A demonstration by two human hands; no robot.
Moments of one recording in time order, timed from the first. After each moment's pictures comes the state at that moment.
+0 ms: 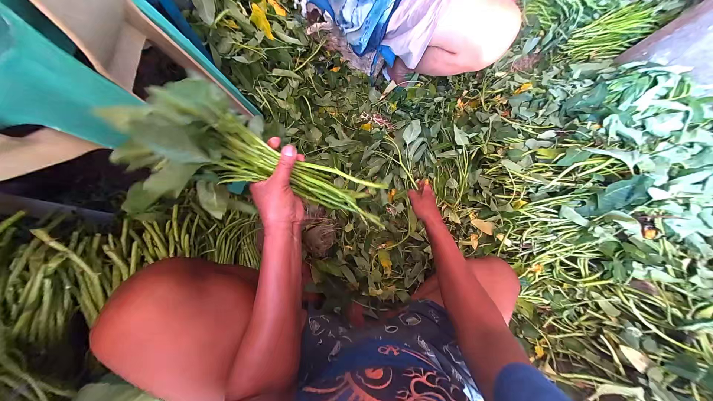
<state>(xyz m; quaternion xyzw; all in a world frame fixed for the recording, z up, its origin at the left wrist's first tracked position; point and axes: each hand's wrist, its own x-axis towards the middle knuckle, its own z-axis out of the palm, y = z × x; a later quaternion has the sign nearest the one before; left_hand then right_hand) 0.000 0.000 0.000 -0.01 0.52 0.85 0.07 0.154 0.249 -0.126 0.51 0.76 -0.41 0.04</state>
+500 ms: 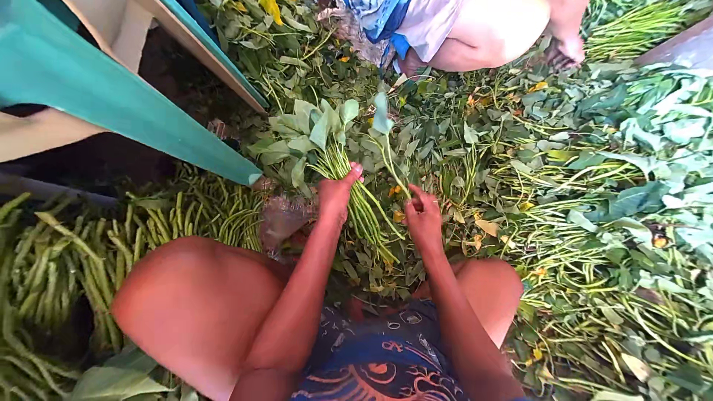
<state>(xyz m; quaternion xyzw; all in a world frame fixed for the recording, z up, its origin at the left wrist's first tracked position) 0.030 0.049 -0.056 -0.07 0.63 0.71 0.30 0.174 0.170 -0.076 0.42 0.78 -0.46 -0.10</state>
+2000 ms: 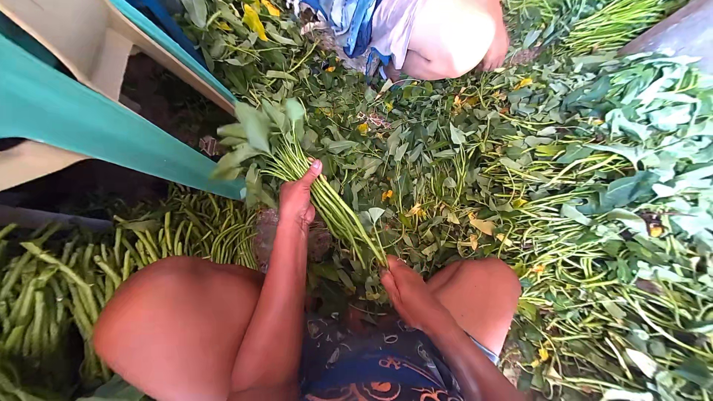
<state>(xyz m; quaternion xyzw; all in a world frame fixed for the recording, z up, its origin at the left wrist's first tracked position) -0.005 0.030 -0.047 -0.12 0.59 0.76 0.24 0.238 0.118 -0.009 0.25 0.83 -0.44 0.23</state>
